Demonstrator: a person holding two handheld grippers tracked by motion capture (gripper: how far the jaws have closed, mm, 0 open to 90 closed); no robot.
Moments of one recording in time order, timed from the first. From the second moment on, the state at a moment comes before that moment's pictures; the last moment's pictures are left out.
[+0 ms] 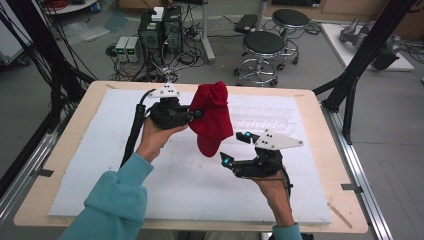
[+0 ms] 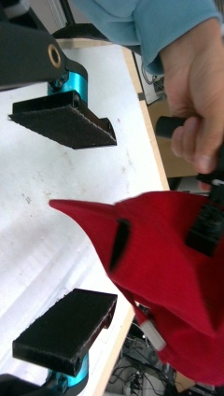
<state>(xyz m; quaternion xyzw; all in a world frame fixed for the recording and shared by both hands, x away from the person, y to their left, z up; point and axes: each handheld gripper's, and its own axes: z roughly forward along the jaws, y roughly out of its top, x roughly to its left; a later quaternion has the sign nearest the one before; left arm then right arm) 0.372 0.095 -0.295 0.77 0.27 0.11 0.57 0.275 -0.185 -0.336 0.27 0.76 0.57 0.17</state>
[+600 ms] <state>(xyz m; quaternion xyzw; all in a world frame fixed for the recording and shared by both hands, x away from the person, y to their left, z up) 0.367 0.077 -0.285 0.75 0.27 0.11 0.59 0.285 -0.171 -0.353 0.29 0.75 0.57 0.15</state>
